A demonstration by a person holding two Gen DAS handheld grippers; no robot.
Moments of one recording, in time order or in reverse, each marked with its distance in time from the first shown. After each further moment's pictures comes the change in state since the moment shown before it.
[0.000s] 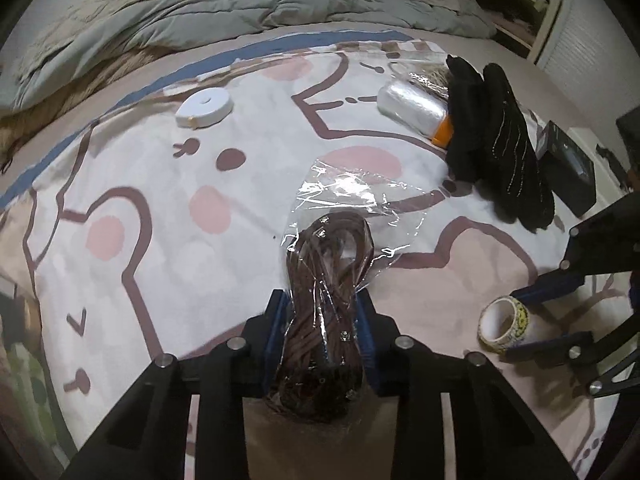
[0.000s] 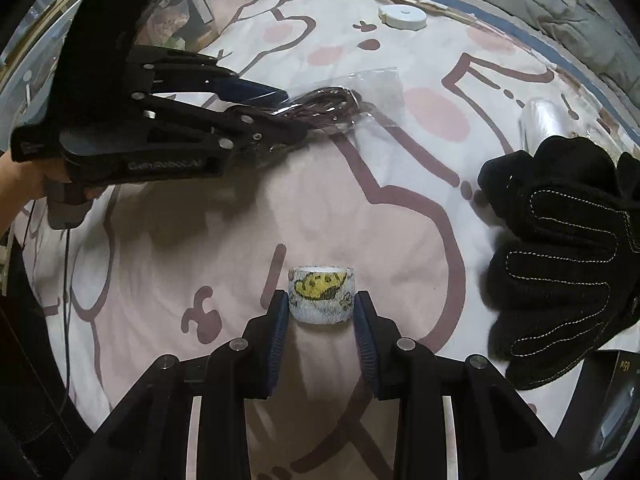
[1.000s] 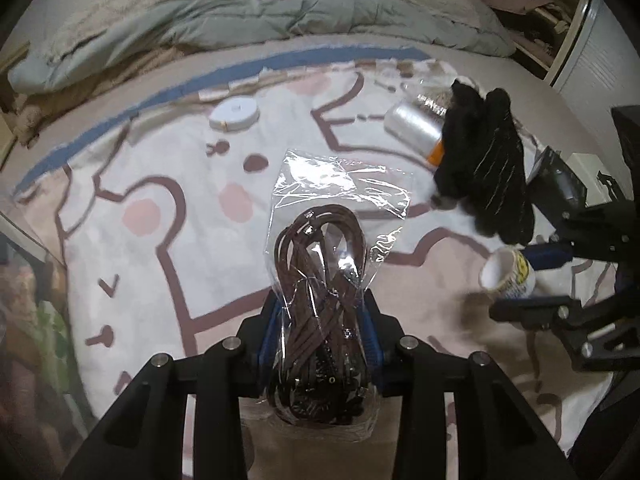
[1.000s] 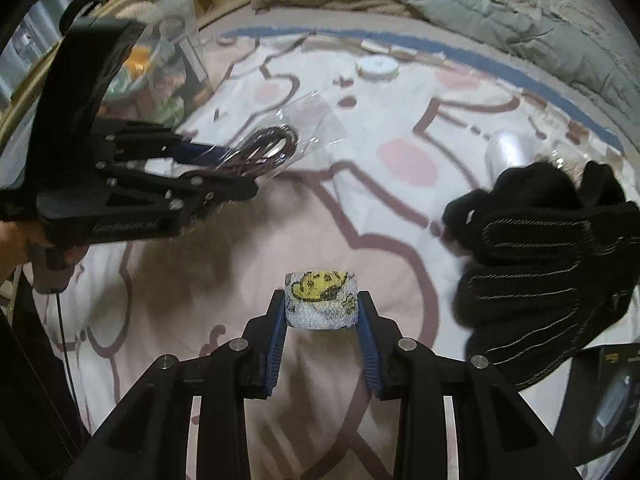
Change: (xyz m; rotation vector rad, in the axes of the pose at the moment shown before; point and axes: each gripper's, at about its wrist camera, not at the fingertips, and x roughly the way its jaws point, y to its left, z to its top) left arm -0.047 -0.009 0.000 -0.162 -0.037 0.089; right arm -0.041 0.008 -0.007 0.125 -0.194 -0.025
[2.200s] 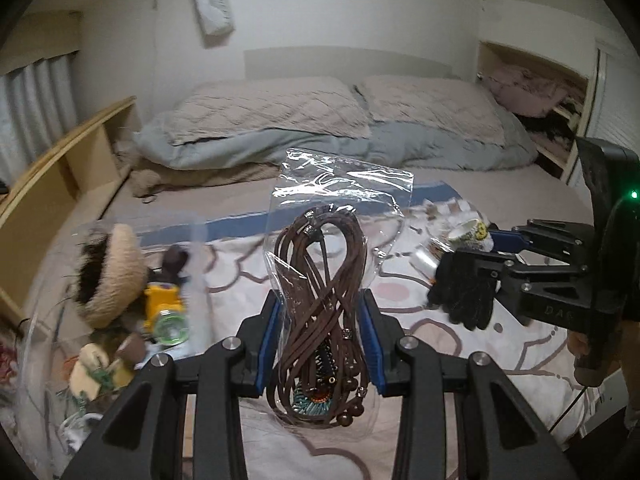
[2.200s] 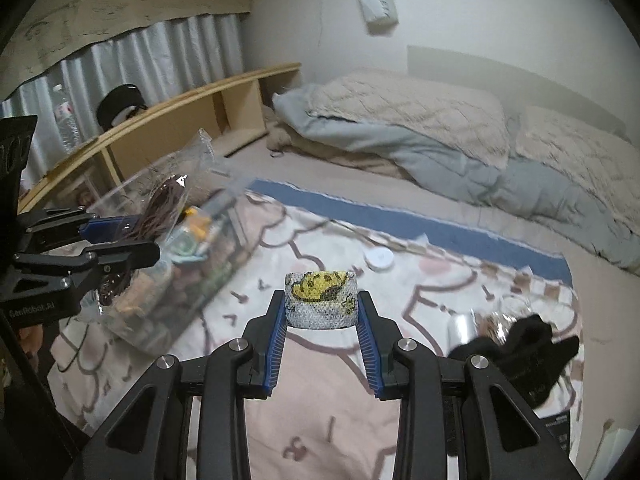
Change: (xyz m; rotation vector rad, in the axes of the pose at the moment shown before) left arm -0.233 0.029 -0.015 -0.138 -0.359 0.197; right arm -0.142 0.086 0.071 -0.021 -0.436 -0.089
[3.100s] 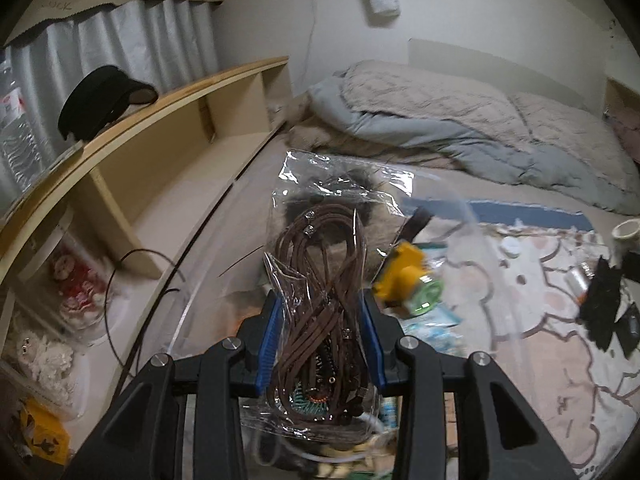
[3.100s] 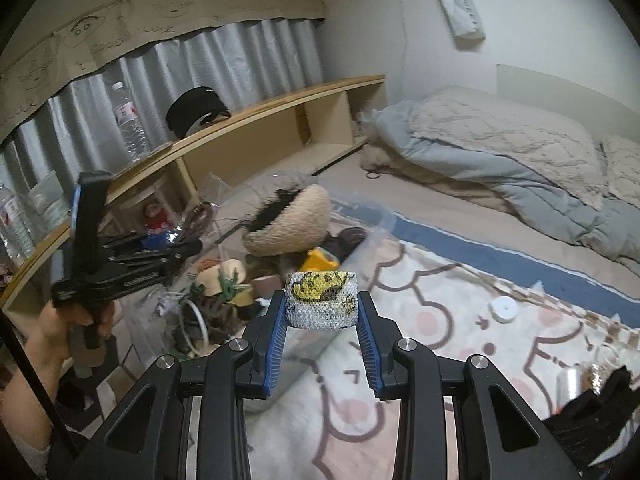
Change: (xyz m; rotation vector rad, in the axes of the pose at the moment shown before) left arm -0.010 0.206 -0.059 -0.209 0.029 0.375; right arm 0.041 0.132 0.053 -0.039 -0.034 0.217
